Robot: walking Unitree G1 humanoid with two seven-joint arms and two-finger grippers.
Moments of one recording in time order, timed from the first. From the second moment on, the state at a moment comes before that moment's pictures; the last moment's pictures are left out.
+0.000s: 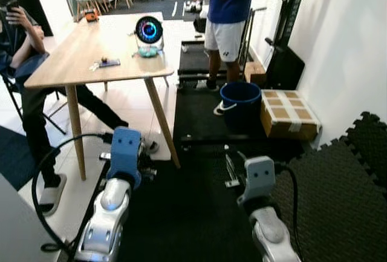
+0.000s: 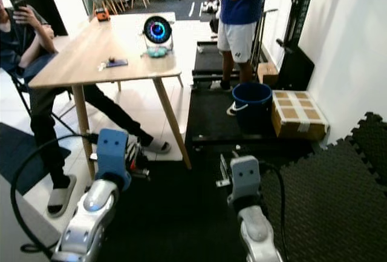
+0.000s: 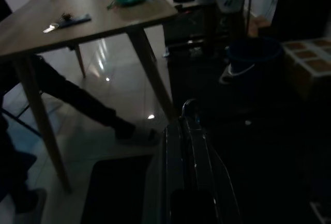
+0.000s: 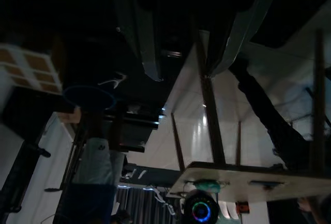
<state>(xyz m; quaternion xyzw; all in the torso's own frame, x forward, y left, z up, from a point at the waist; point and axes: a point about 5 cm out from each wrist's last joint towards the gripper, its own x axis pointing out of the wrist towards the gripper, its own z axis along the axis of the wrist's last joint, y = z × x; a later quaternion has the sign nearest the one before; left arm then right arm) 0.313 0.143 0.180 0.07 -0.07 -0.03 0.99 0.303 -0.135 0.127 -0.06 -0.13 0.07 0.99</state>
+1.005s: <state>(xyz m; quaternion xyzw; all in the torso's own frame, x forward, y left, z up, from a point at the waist) 0.313 0.142 0.183 0.06 -0.06 -0.03 1.00 0.300 -0.131 0.130 -0.07 -0.13 0.08 0.99</state>
